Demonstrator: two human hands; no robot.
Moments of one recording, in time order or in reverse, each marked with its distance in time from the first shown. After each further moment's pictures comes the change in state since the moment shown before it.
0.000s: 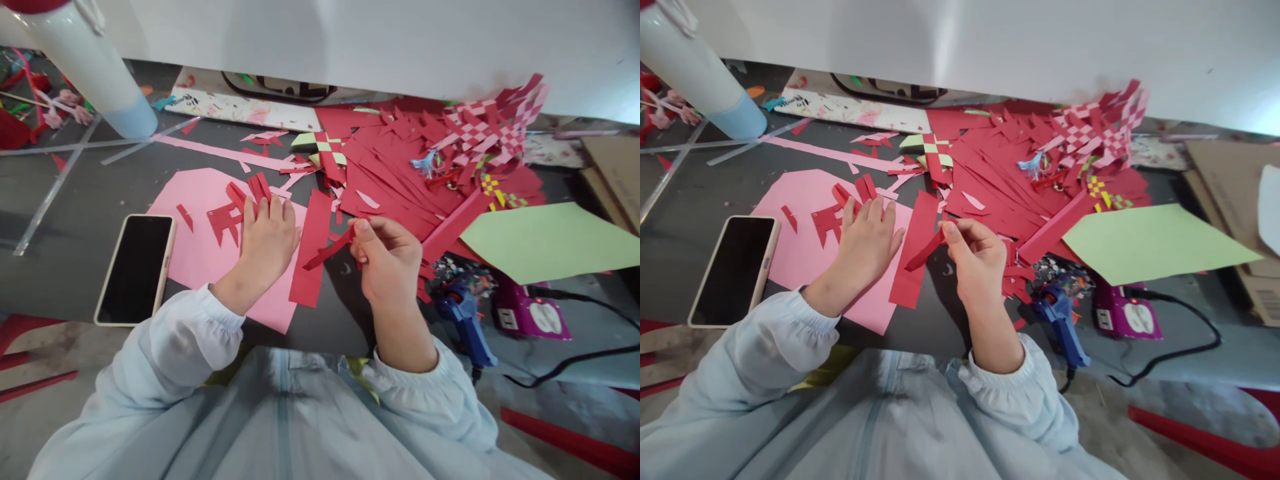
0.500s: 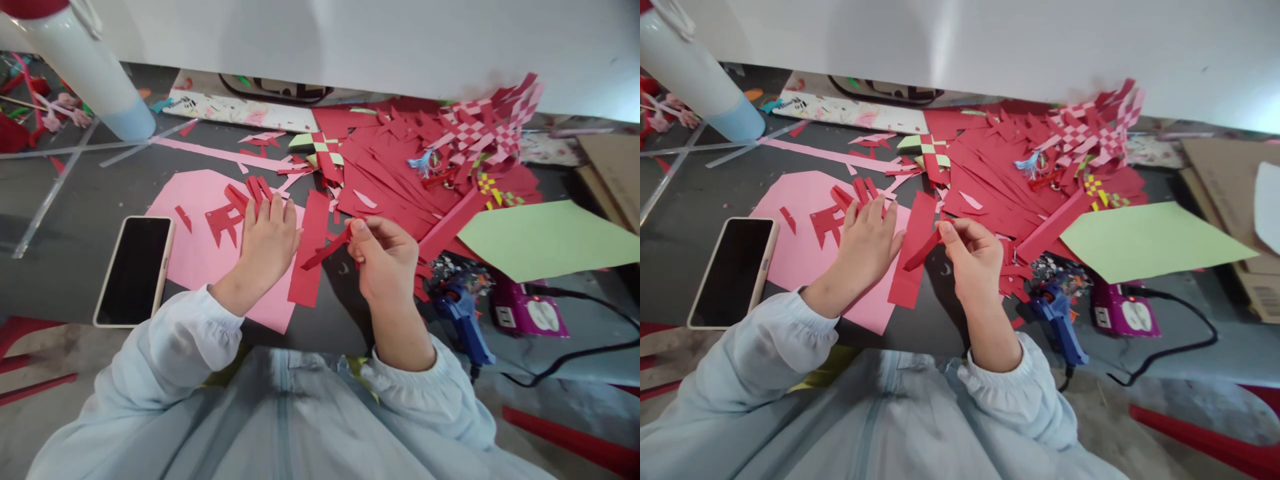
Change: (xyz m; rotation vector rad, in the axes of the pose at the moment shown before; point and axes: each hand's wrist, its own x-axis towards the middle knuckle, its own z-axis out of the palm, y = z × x) left_hand 0.000 0.001 0.000 -0.018 -0.003 0.024; right_hand 0.000 0.002 0.000 -0.010 -0.004 -0.010
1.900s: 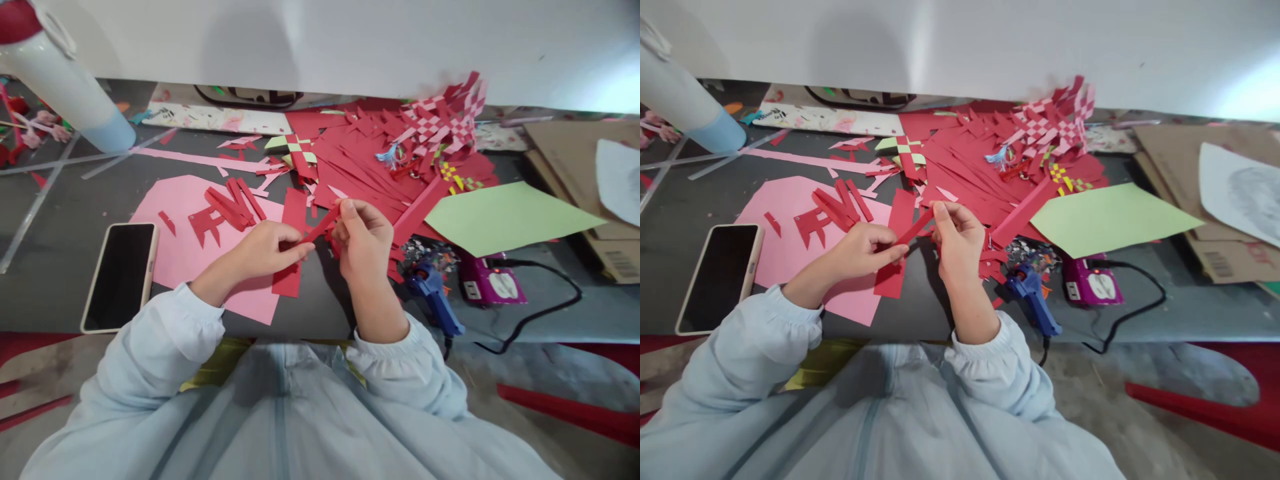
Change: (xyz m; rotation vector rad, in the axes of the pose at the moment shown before) left_hand 0.008 -0.004 -0.020 -0.972 -0.346 0.226; right_hand 0.013 -0.006 0.004 0.240 0.134 0.021
